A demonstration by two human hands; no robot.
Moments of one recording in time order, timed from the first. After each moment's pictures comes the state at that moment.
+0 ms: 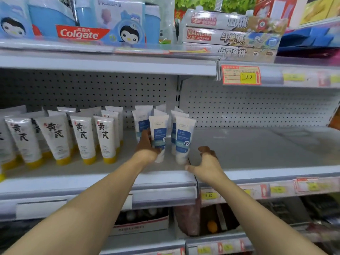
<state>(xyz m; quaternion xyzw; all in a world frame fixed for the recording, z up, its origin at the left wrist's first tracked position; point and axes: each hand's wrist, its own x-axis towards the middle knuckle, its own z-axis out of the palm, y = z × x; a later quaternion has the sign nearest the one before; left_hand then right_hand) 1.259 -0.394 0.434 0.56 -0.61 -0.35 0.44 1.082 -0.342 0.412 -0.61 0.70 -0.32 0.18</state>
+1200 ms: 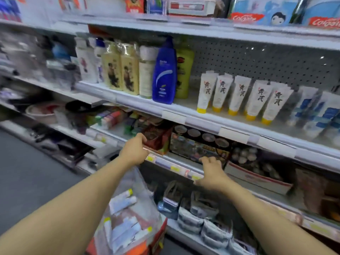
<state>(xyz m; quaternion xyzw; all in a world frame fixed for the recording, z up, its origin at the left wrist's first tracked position) 1.721 -0.056 0.356 0.81 -0.48 -0.15 0.30 1.482 -0.121 0.342 -0.83 0.53 0.01 0.17</state>
